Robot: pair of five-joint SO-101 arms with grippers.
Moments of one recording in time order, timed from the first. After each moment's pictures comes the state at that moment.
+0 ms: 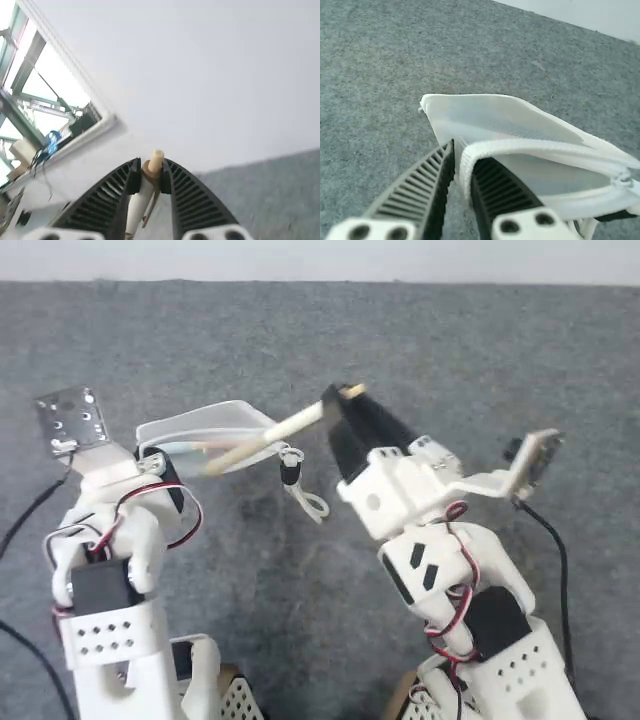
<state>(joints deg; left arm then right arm) -16.2 -61.8 50.3 62.7 13.8 -32.3 -69.8 54.1 16.5 -37.4</state>
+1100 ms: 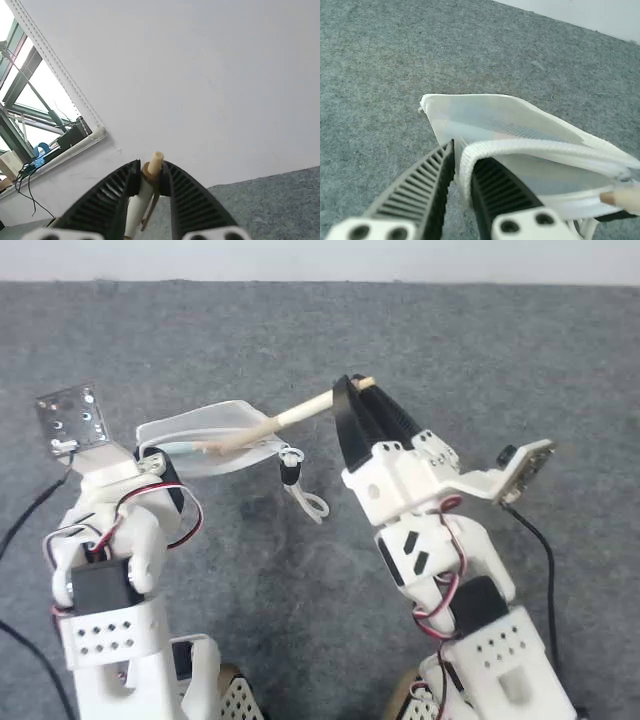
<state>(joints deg) -16.2 -61.8 50.3 62.7 13.8 -30.1 -65.1 63.1 0.4 -36.4</state>
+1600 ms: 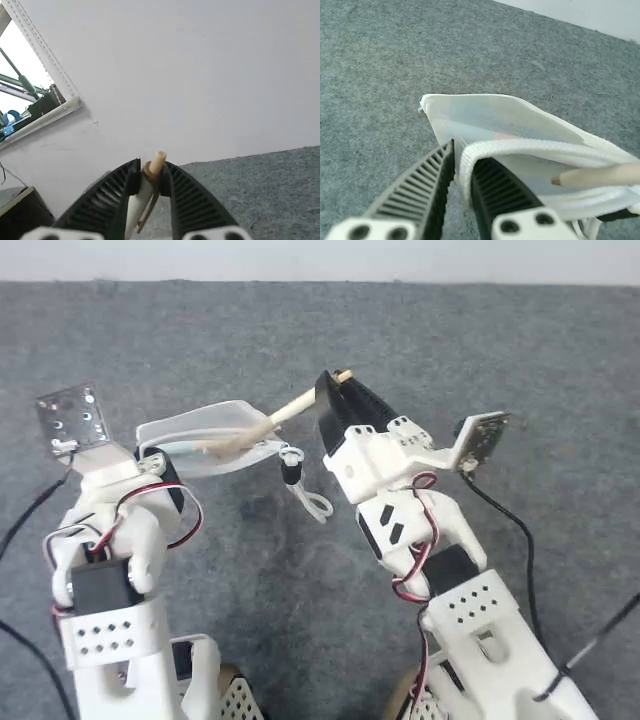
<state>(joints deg) -16.2 -61.8 50.3 62.7 13.6 -31.6 -50.4 63.3 -8.1 -29.9</state>
